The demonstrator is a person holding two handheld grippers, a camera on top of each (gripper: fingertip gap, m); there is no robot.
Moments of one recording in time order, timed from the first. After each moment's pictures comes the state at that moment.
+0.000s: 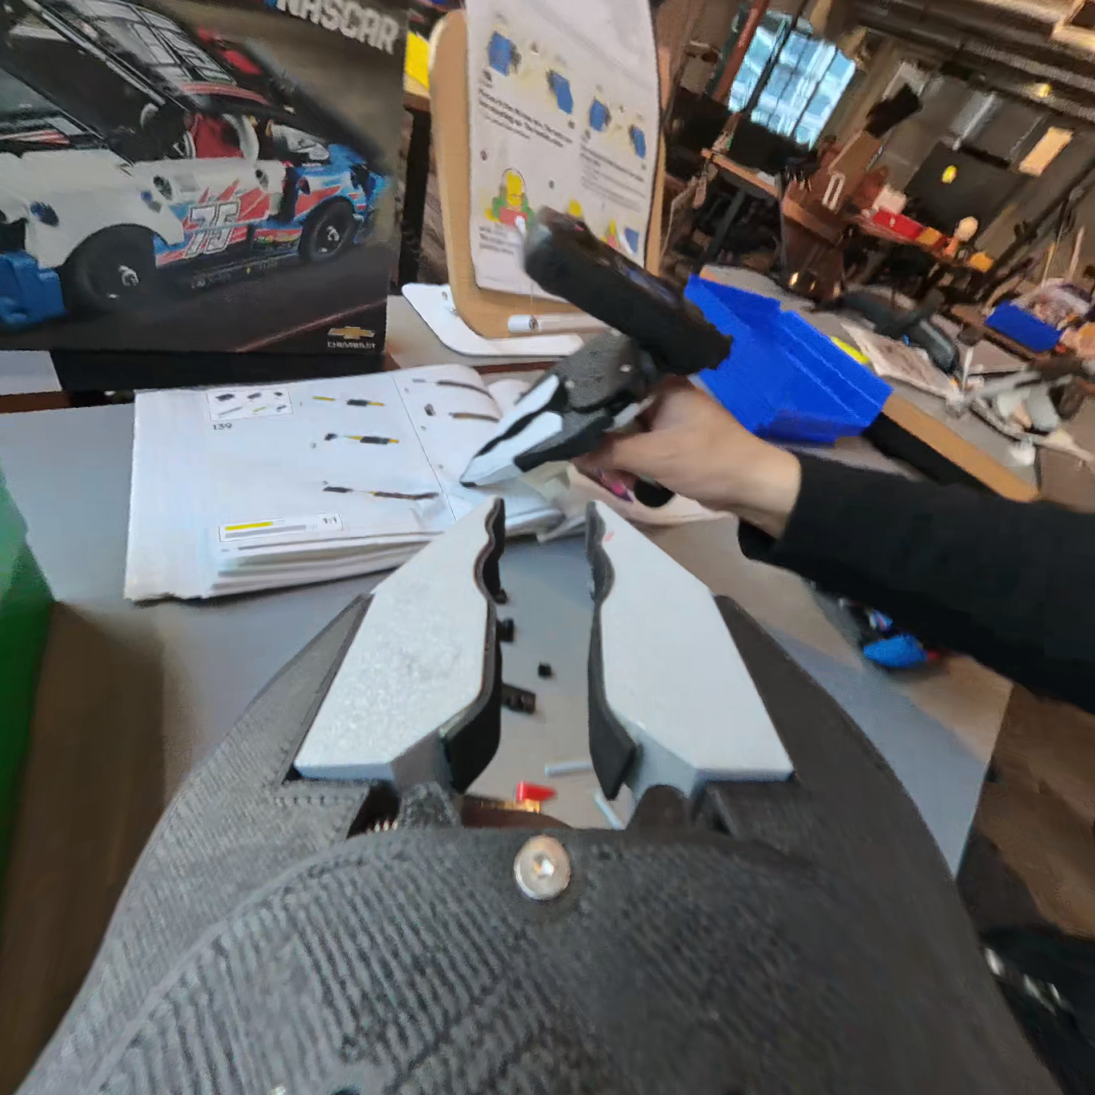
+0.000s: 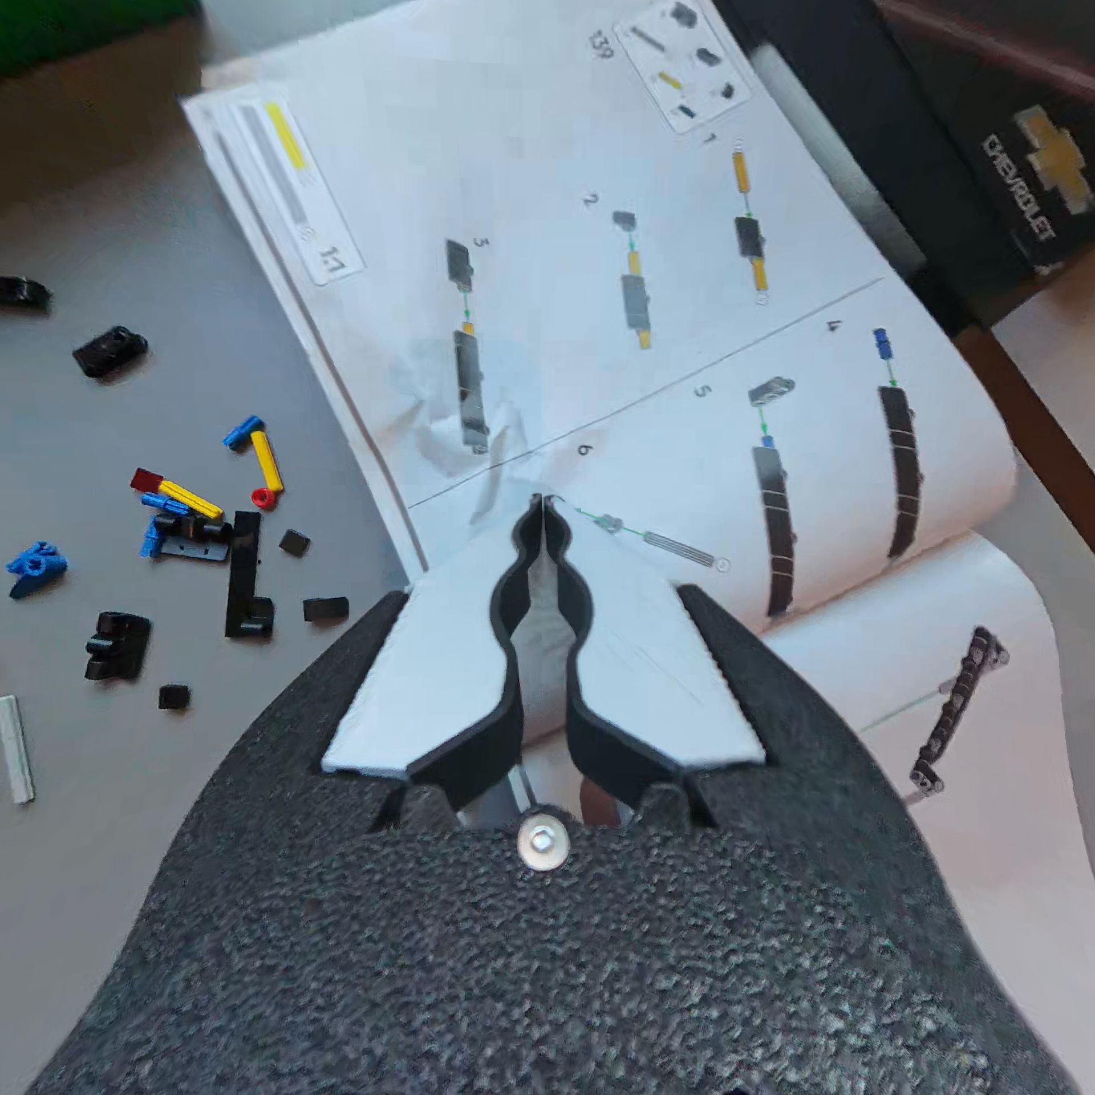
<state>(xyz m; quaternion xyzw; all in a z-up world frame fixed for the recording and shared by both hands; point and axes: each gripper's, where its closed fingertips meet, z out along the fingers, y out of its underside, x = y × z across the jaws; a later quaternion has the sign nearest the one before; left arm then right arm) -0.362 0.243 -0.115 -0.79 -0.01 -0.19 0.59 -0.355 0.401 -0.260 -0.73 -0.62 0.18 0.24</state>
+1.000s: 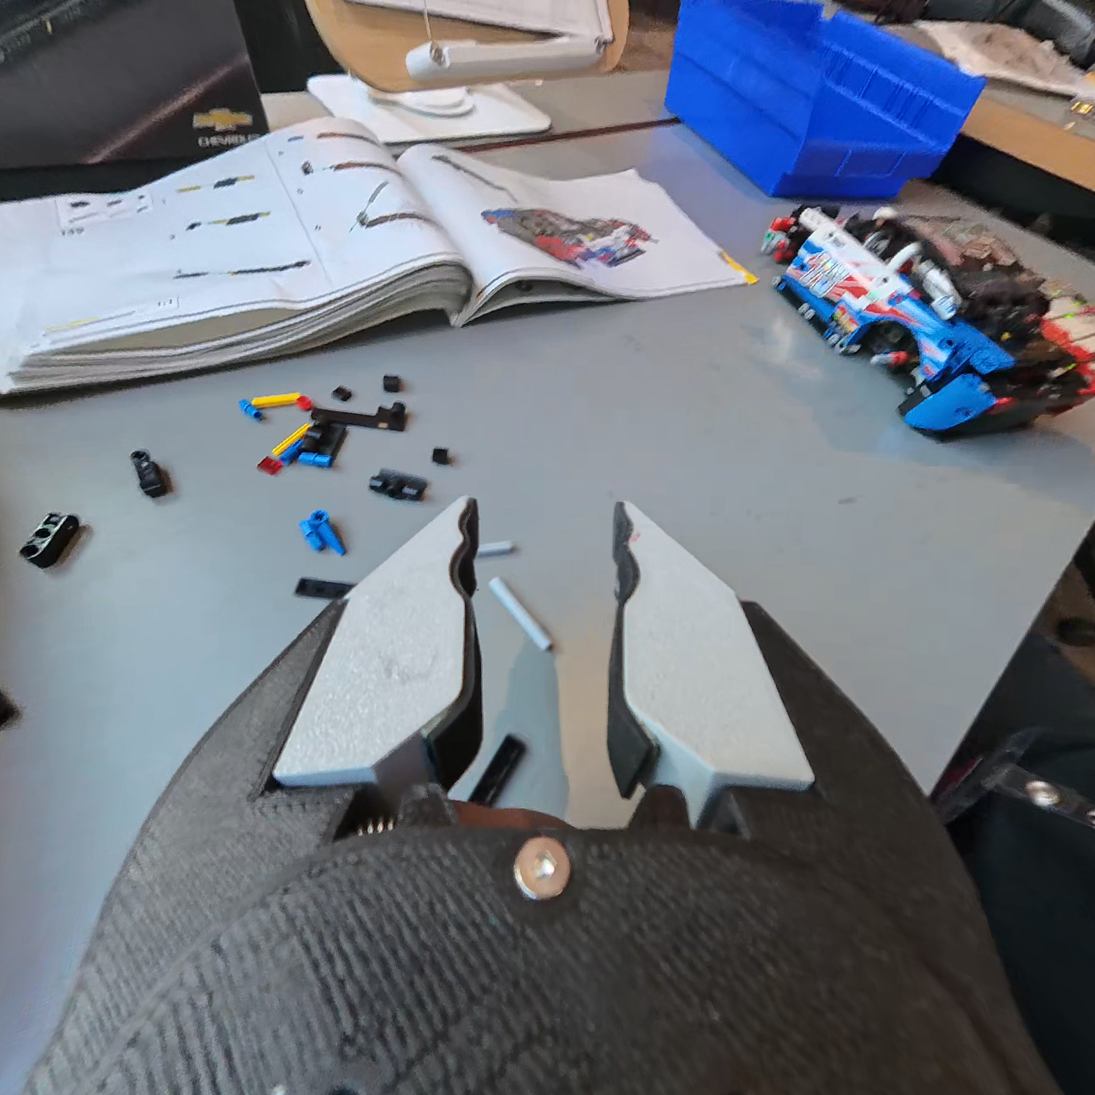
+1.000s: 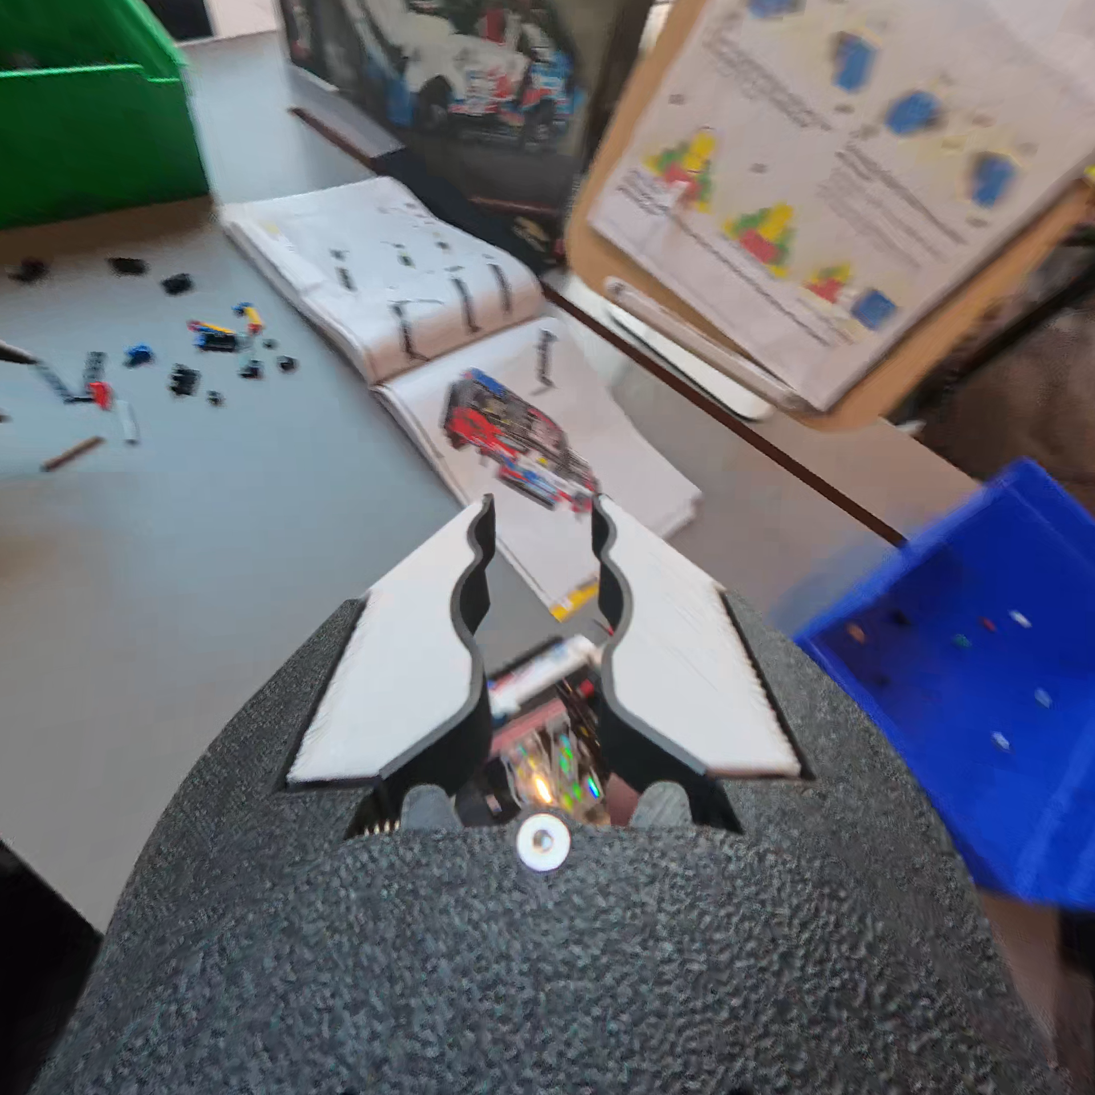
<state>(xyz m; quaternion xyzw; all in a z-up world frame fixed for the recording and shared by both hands) -0.275 0.174 -0.215 -0.84 0.06 -0.11 0.53 -0.024 0.371 -0.079 -0.72 -0.48 0.17 0.48</state>
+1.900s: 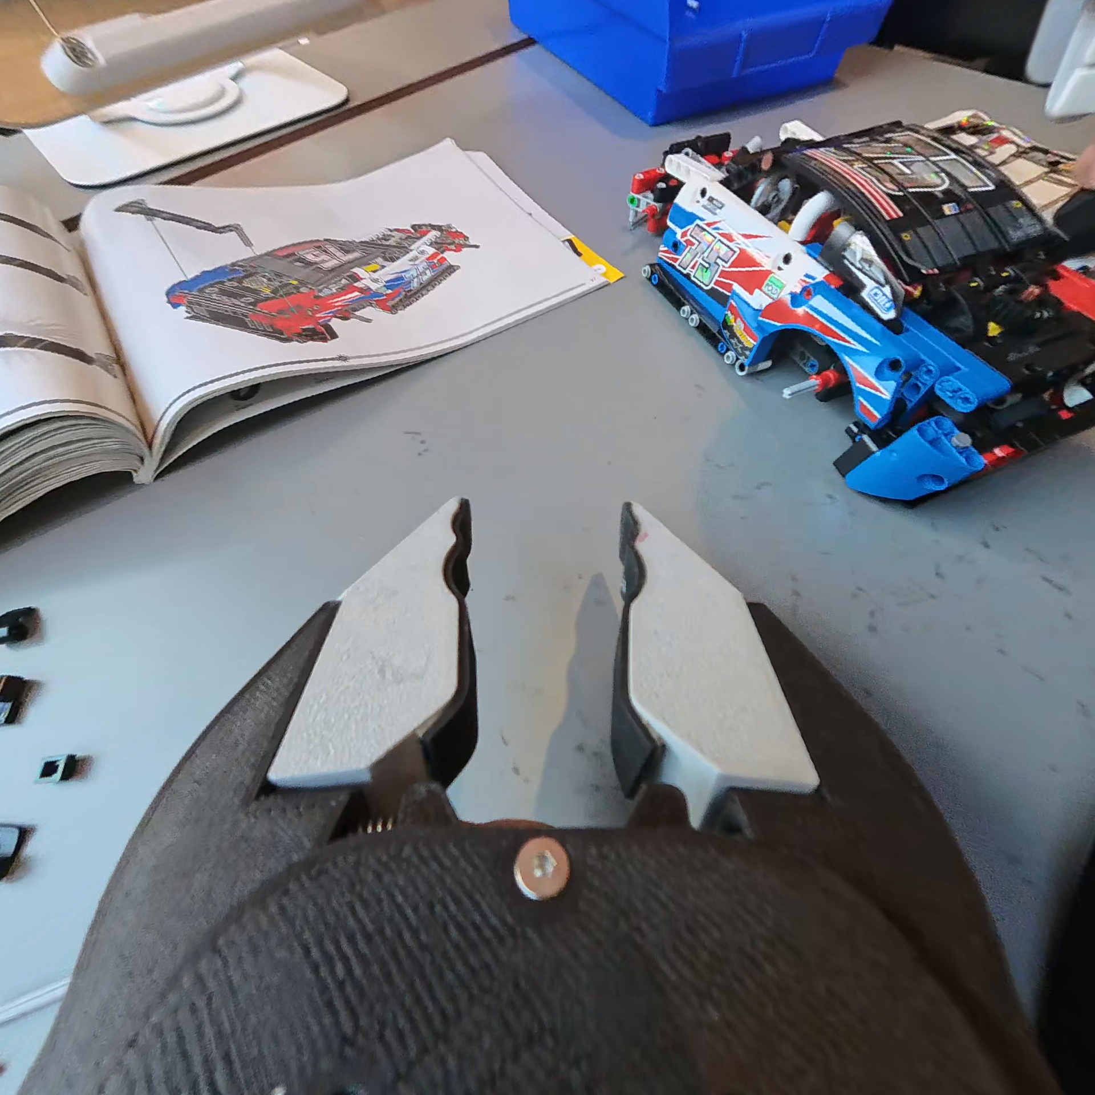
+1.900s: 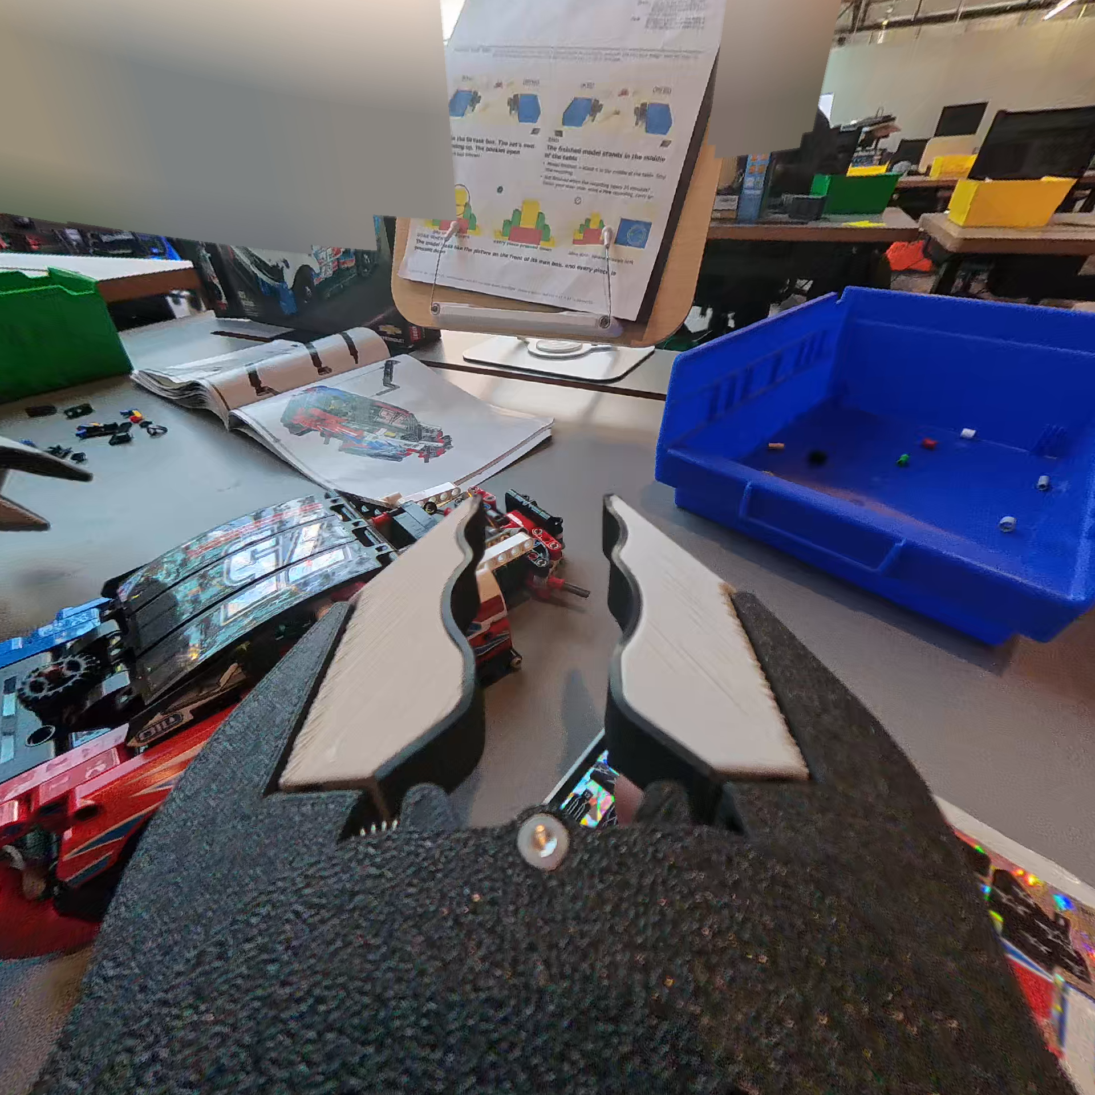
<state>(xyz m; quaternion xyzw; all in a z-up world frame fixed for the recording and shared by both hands) -0.129 0.275 -0.246 -0.85 0.16 -0.09 0.50 0.133 0.435 -0.184 -0.67 -0.31 0.30 0.60</state>
